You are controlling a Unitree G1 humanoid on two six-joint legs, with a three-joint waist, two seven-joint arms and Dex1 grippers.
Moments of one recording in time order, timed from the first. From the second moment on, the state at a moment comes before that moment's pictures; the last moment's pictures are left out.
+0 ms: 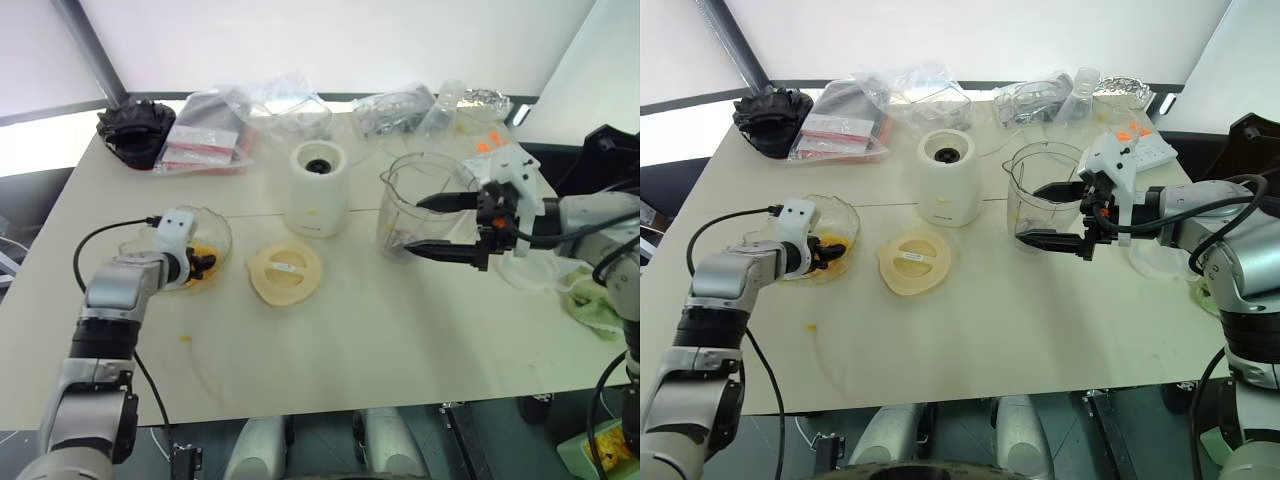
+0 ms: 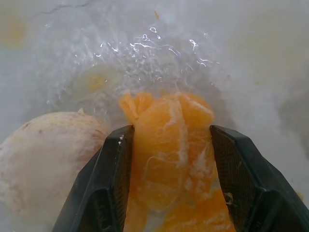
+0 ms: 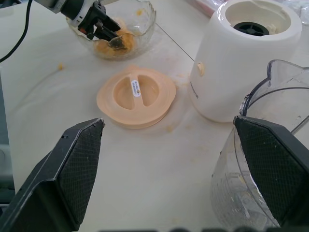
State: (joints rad) left arm -0.56 0.58 0.02 0.28 -0.20 0.92 -0.42; right arm -0.56 -0.94 -0.06 -0.23 0.61 0.79 1.07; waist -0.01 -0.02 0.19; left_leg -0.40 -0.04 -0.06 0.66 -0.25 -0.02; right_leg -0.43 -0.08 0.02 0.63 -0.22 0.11
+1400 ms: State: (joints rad) left arm -0.52 0.57 0.16 0.08 -0.22 1.00 -0.39; right arm -0.57 -0.94 -0.05 -0.23 0.60 0.78 1.08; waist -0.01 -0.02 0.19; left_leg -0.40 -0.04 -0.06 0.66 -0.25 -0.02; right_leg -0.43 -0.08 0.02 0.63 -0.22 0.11
